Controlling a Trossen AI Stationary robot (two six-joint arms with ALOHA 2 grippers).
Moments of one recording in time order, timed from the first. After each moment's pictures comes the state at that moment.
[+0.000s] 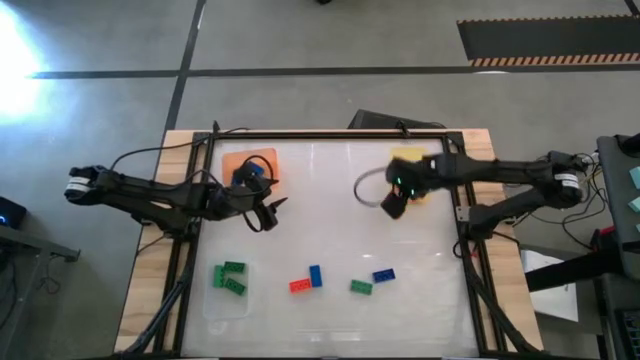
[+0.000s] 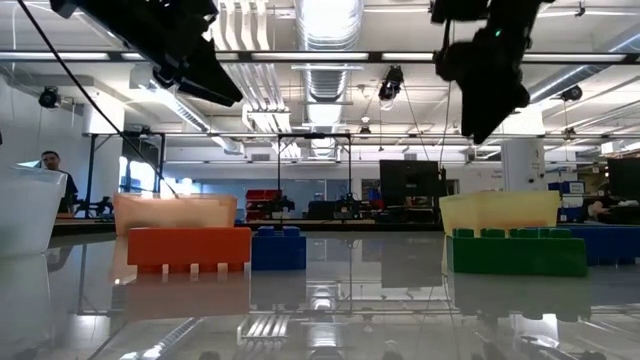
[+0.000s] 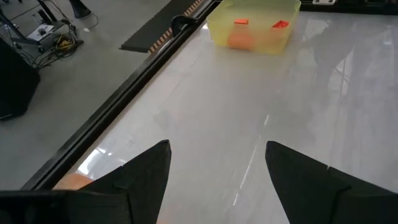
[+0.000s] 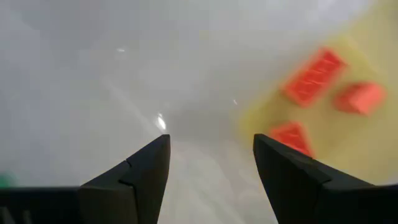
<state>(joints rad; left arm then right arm) -0.08 1.03 0.71 -0.24 -0.58 -0.18 -0.21 1.29 1.06 -1.01 0.10 0.51</state>
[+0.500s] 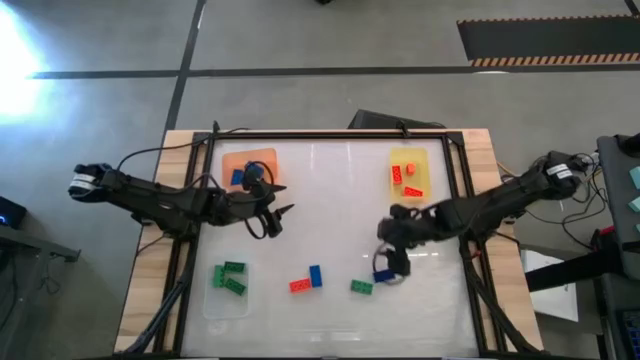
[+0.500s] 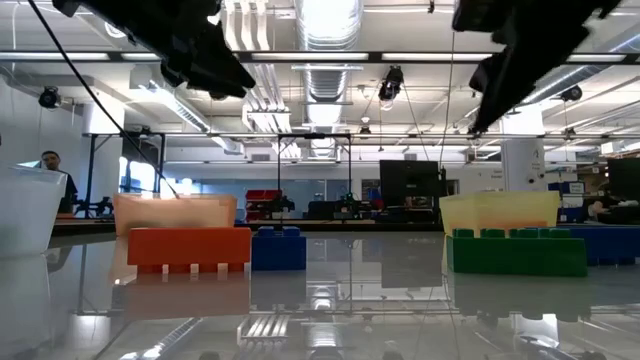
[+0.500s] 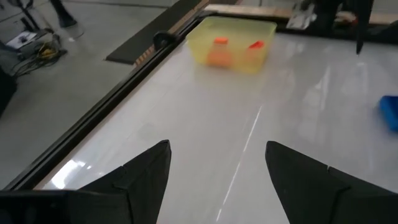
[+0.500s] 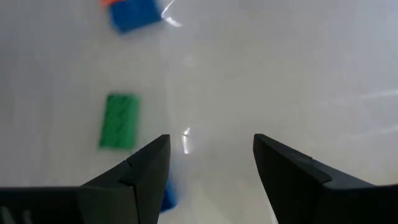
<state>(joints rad) -0.14 1.08 0.71 -0.13 -0.58 -0.21 0.29 1.30 0.92 -0.63 0.11 0.43</state>
